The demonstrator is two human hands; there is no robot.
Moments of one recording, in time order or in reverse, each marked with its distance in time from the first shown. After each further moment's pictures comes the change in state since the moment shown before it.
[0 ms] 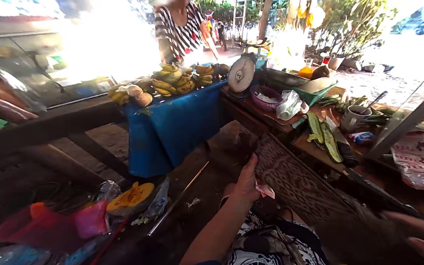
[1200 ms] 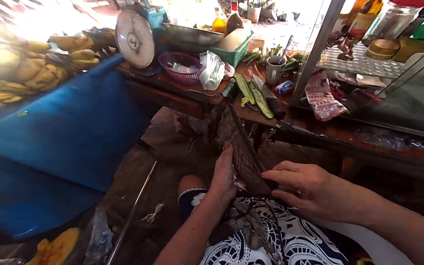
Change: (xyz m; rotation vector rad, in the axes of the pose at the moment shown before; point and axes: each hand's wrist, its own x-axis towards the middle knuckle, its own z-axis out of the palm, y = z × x) left_hand 0.006 -0.075 0.030 0.511 0.229 -0.351; right_hand 0.050 -0.052 0.060 -0.209 0.091 -0.497
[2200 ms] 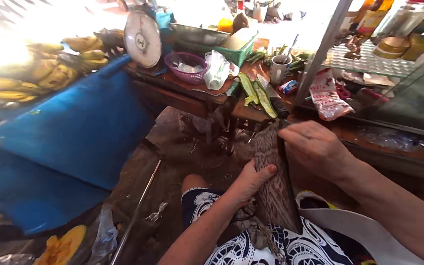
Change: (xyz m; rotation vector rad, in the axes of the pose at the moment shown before) left_hand -0.014 -0.018 0.015 0.227 -0.443 -0.099; right_hand 0.026 0.044 -0.014 -0.592 0.353 -0.124
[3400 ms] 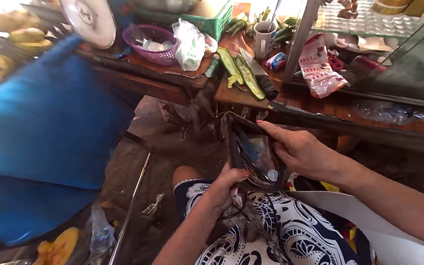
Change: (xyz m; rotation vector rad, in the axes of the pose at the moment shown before) left_hand -0.027 -0.017 -0.030 -0.324 -0.149 0.016; right_hand -0.029 -0.012 0.012 0.459 -0.329 0.410
